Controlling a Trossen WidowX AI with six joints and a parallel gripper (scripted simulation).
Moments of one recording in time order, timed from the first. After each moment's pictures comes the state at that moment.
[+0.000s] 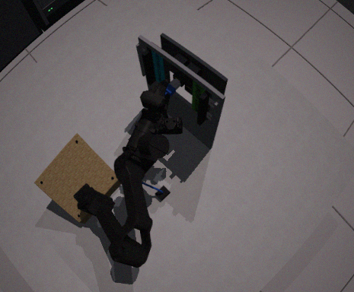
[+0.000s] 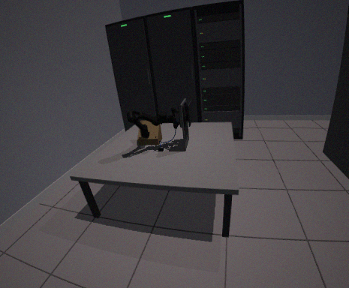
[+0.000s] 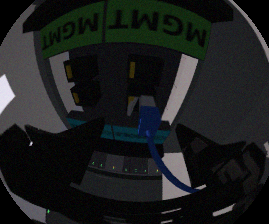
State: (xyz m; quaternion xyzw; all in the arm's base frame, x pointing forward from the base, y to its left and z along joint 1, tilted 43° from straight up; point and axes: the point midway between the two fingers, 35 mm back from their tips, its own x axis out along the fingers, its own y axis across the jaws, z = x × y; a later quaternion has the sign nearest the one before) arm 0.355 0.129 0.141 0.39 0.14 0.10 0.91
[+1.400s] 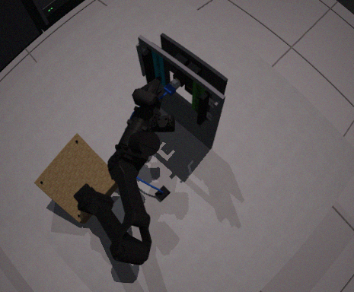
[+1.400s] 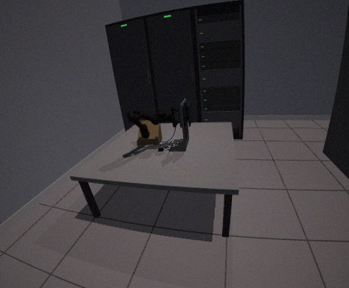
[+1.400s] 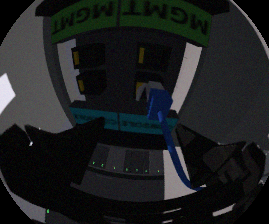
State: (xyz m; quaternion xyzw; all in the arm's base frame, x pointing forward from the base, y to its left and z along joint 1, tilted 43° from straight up) arm 0.344 0.147 0.135 0.39 0.14 0.10 0.90
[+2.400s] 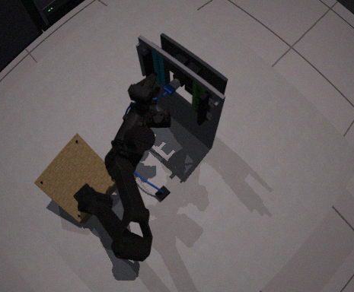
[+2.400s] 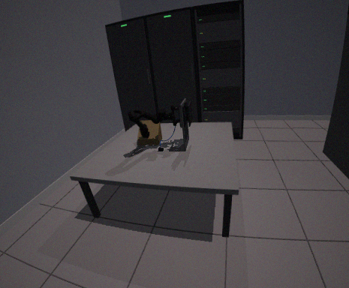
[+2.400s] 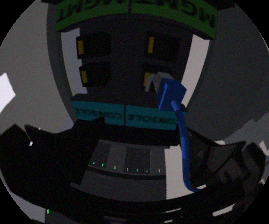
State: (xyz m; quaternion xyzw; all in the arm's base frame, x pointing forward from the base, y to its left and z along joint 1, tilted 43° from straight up) arm 0.342 0.163 0.132 0.39 0.14 0.10 0.90
